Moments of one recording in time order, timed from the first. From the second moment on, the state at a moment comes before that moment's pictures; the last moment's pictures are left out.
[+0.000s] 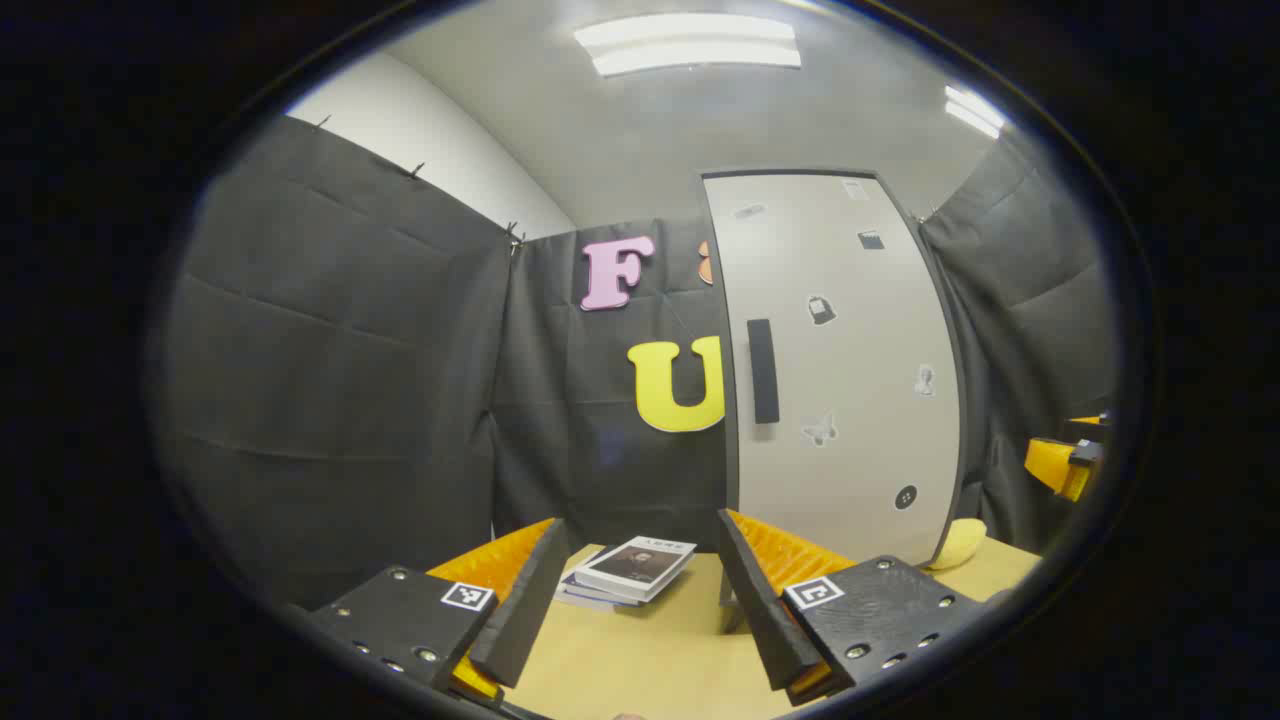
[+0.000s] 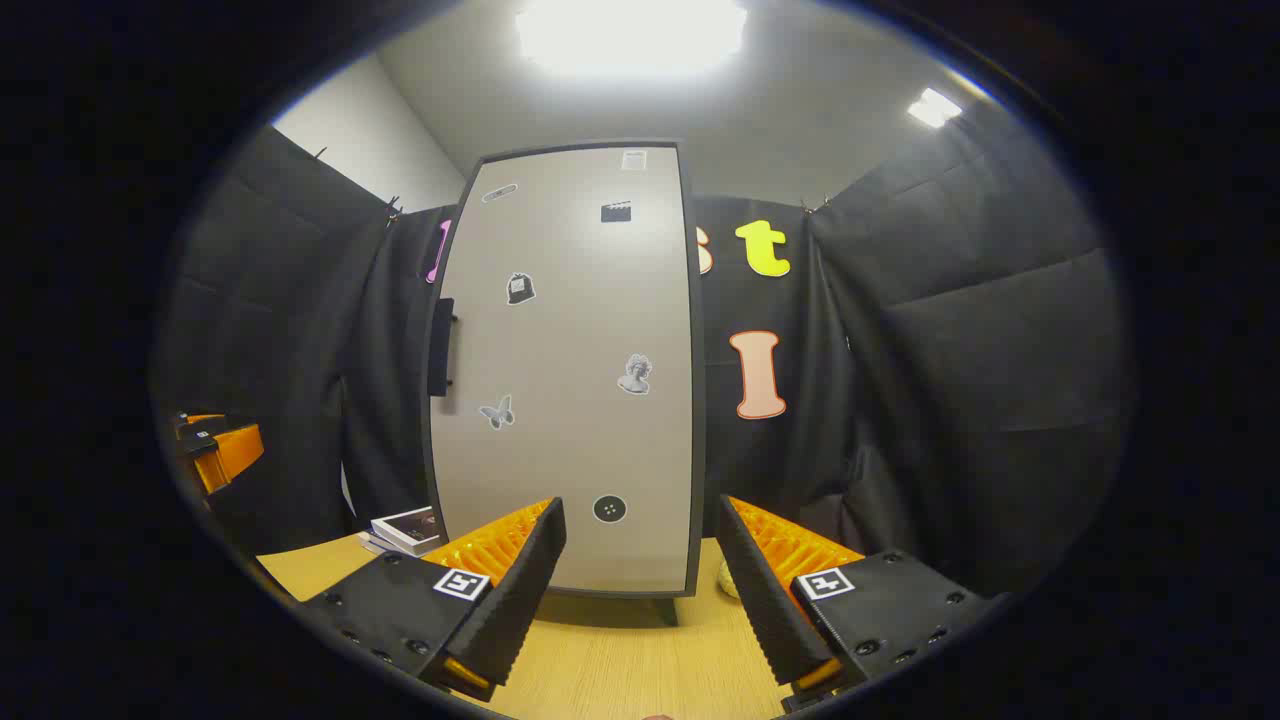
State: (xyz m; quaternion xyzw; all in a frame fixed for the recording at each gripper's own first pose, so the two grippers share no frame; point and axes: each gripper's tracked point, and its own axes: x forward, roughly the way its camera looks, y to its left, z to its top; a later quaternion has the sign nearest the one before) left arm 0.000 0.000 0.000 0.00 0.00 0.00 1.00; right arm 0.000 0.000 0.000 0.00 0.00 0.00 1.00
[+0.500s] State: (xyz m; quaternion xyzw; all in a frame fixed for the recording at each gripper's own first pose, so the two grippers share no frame) left arm -0.001 0.000 0.003 0.00 -0.01 0.00 1.00; right arm 0.000 0.003 0.000 0.00 0.00 0.01 1.00
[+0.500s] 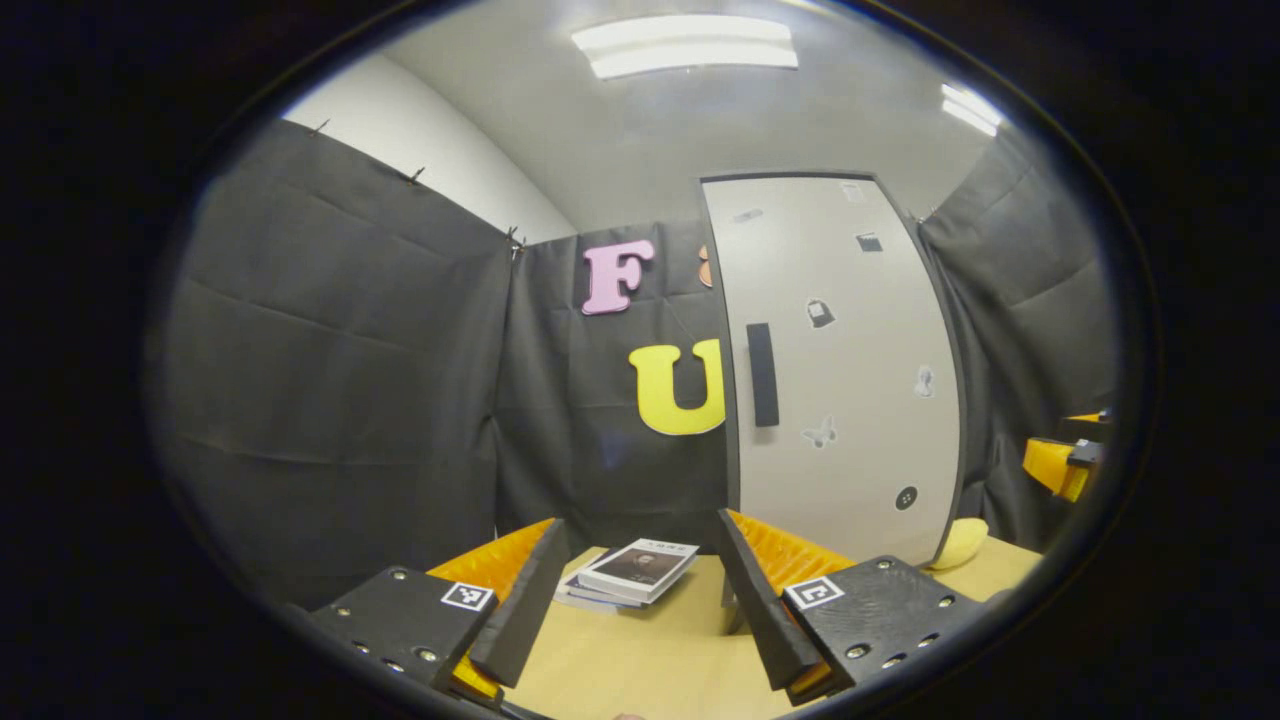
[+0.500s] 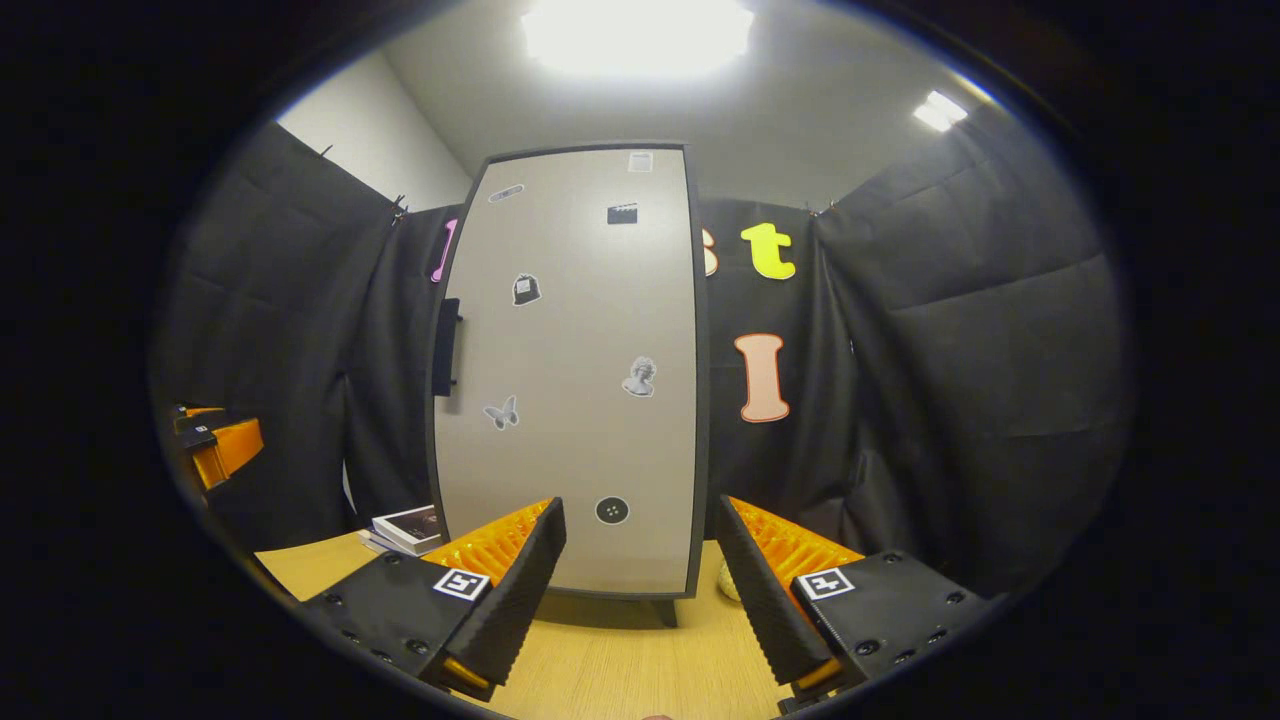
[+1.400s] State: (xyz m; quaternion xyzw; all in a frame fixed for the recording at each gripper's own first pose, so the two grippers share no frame) left arm 0.004 0.008 -0.006 0.00 0.00 0.03 1.00; right arm 0.040 0.047 0.062 0.04 -0.01 0.05 1.00
